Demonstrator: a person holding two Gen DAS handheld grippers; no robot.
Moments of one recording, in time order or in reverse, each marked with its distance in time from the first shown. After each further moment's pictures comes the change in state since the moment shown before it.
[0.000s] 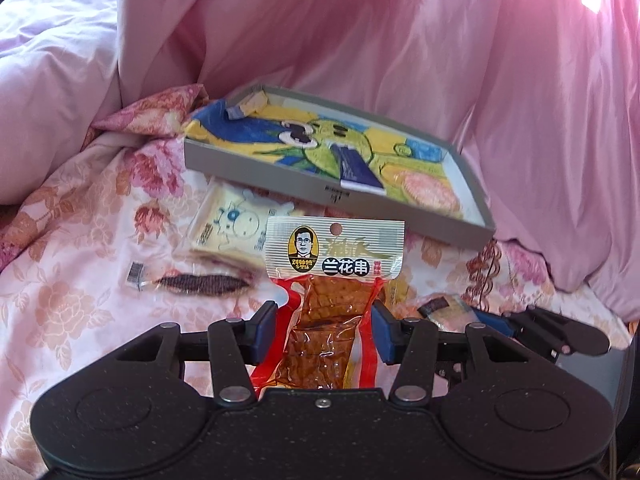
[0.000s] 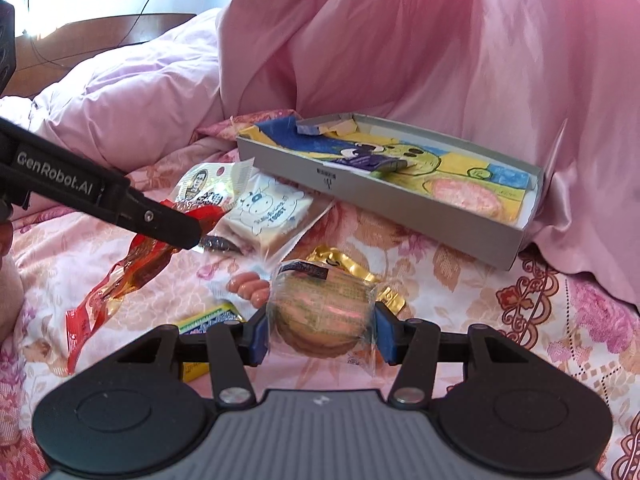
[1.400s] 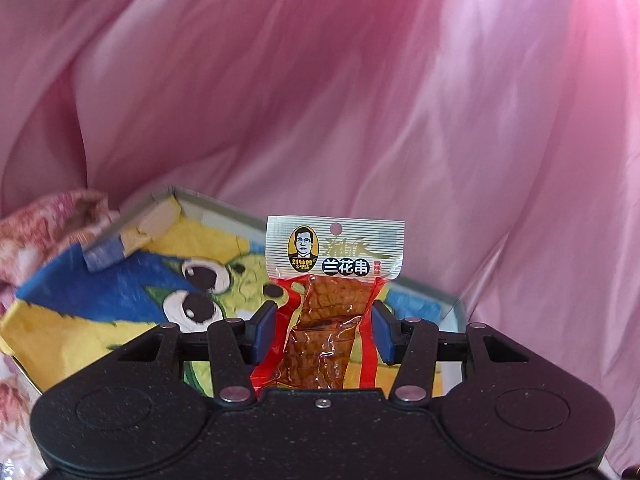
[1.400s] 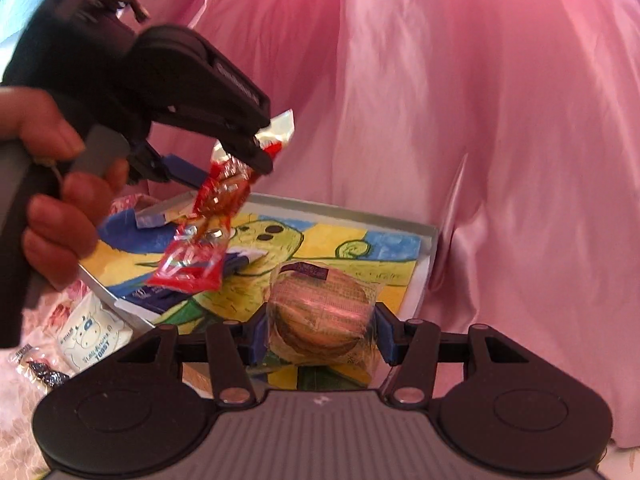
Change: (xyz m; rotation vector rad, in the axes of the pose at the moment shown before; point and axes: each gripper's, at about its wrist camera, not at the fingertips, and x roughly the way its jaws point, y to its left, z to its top) left arm 0.169 -0.084 0.169 -0.078 -0.128 0.014; right arm 0.064 -0.105 0.063 0.155 -0.132 -0.248
